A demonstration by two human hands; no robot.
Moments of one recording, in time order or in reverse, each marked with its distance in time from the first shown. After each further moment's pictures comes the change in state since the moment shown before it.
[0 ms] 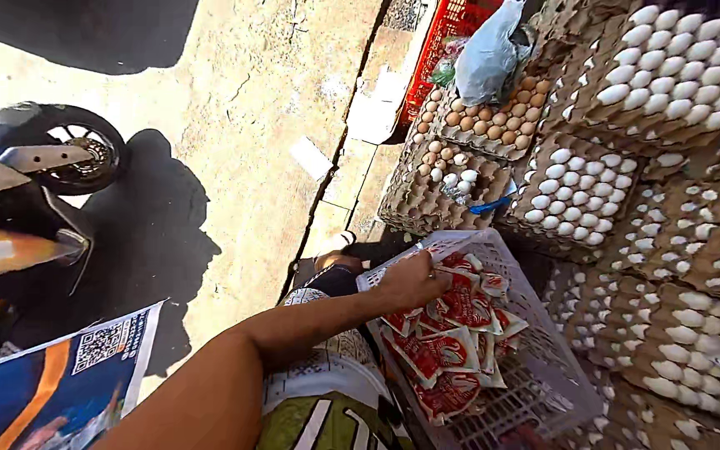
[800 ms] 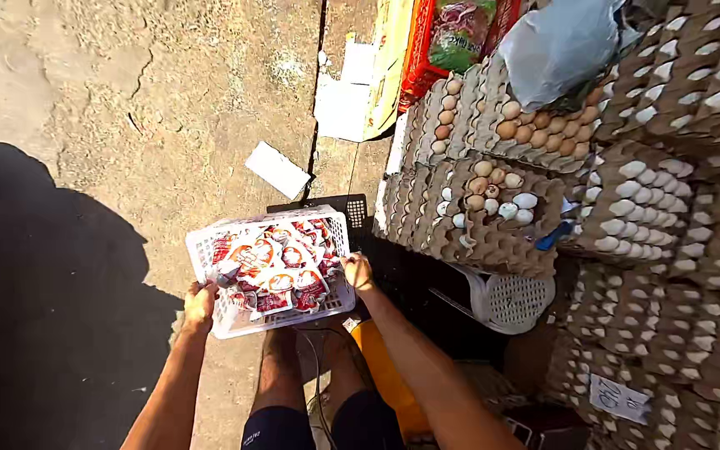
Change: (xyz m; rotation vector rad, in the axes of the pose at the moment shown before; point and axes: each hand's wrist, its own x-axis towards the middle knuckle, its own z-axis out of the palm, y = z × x) left_hand 0.085 -0.607 -0.284 -0.692 0.739 -0.633; right_hand -0.104 0.160 0.690 -1.002 -0.914 -0.310
